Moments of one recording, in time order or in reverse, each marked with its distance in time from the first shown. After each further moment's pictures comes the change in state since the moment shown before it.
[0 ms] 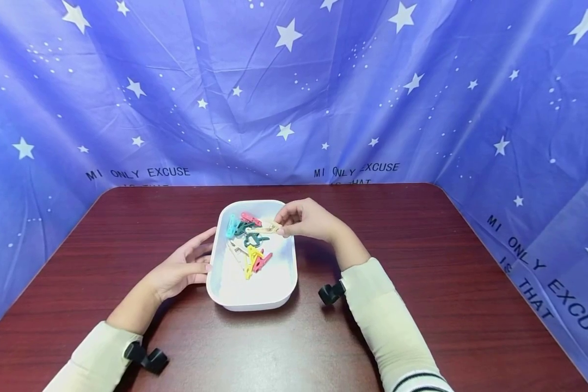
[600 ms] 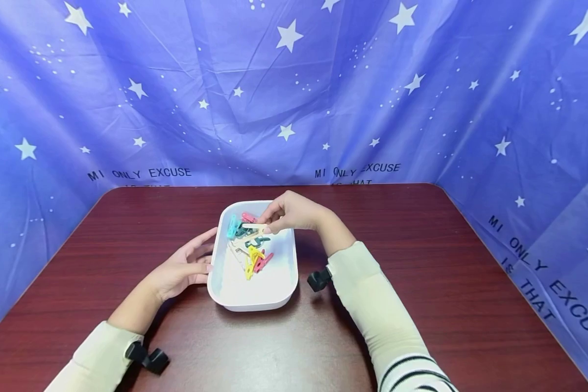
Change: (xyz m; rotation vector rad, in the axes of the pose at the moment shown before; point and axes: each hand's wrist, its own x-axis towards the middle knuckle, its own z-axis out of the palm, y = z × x) left_hand -0.001 0.001 0.001 0.009 0.001 0.004; right_hand 0.034 -0.023 0.002 -0.184 -0.202 -0.035
